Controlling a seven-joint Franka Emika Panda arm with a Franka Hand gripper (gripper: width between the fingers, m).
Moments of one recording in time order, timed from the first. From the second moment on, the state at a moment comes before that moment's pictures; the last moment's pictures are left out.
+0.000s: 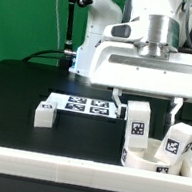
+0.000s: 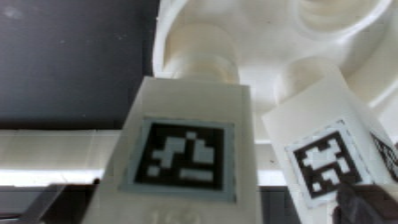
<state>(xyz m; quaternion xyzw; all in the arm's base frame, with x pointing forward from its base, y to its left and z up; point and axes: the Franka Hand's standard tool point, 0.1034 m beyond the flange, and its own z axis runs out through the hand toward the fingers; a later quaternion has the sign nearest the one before) 0.595 0.058 0.080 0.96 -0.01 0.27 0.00</state>
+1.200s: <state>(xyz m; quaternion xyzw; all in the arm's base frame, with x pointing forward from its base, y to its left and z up) 0.601 0.052 0.101 0.98 -0.01 0.19 -0.02</state>
